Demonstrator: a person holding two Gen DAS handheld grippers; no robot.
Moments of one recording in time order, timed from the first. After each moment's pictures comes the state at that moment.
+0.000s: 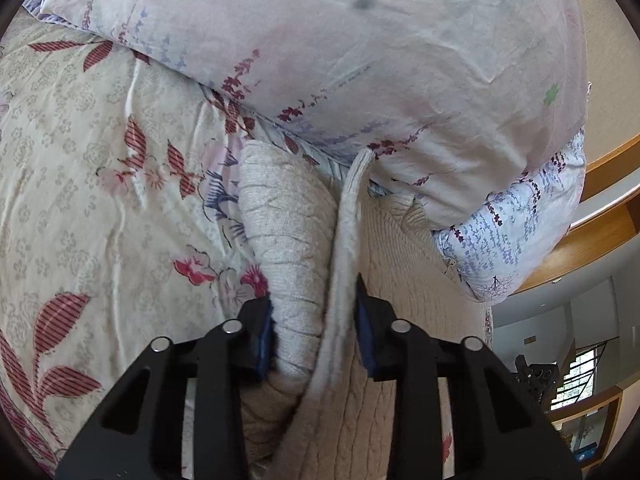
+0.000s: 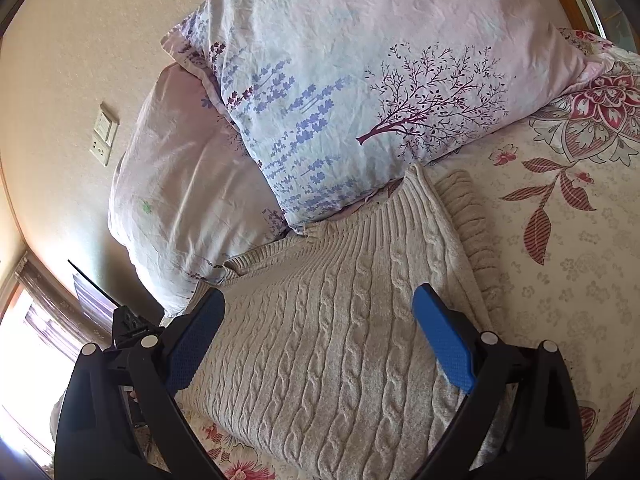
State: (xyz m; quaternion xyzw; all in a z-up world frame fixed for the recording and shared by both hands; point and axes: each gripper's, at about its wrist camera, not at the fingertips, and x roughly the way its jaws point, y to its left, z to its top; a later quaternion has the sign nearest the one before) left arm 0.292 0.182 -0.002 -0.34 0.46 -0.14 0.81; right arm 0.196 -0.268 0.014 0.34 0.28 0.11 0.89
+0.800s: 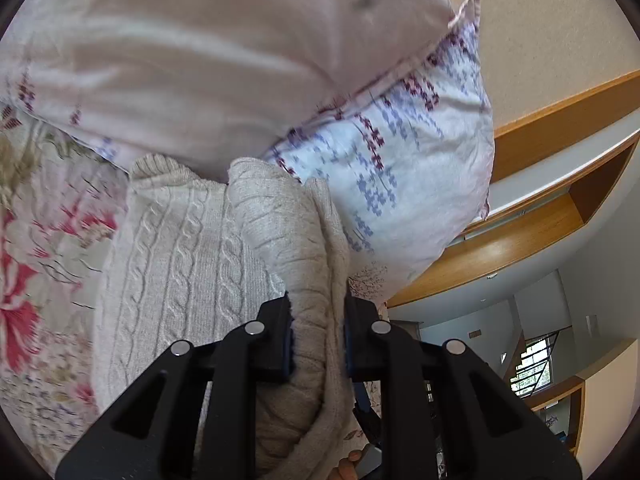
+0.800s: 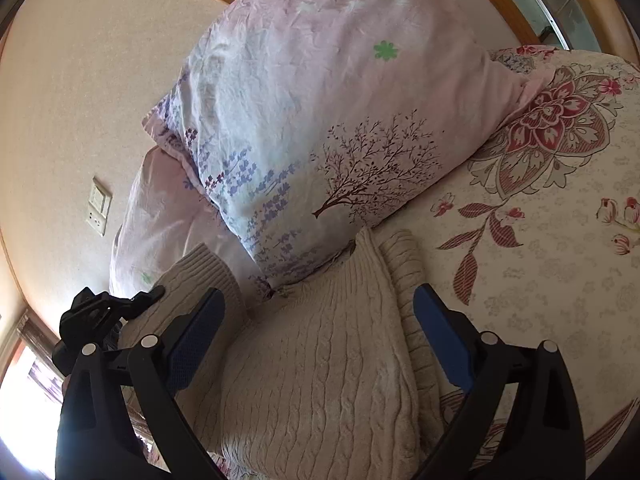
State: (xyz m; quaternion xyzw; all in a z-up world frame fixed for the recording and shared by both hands) left arm 0.312 -0.058 0.089 -0.39 0.41 -0.25 0.79; right arm 0.167 -0.315 0.019 0.41 0.20 0.04 0.89
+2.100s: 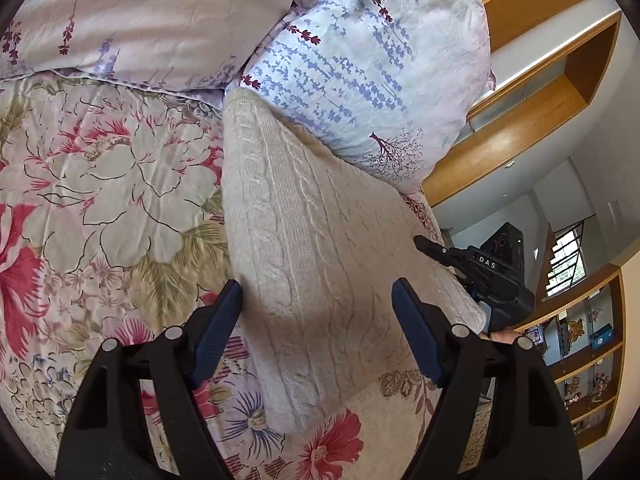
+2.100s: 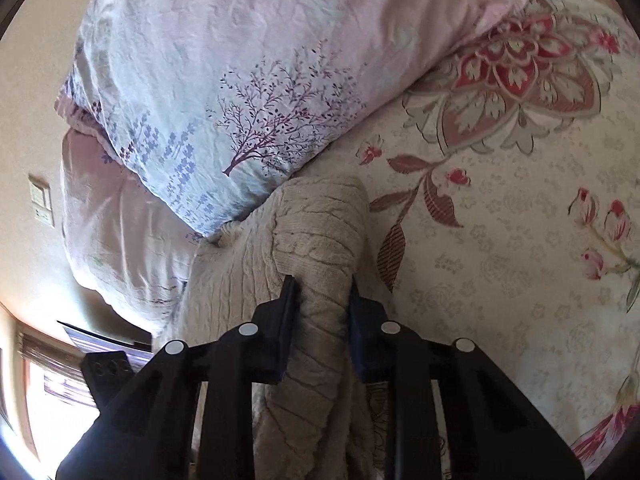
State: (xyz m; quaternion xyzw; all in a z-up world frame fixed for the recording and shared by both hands) left arm 0.262 -0.050 0.013 -0.23 0.47 -0.32 0.79; right arm 0.205 -0.347 0.007 0.41 0.39 0.02 0.82
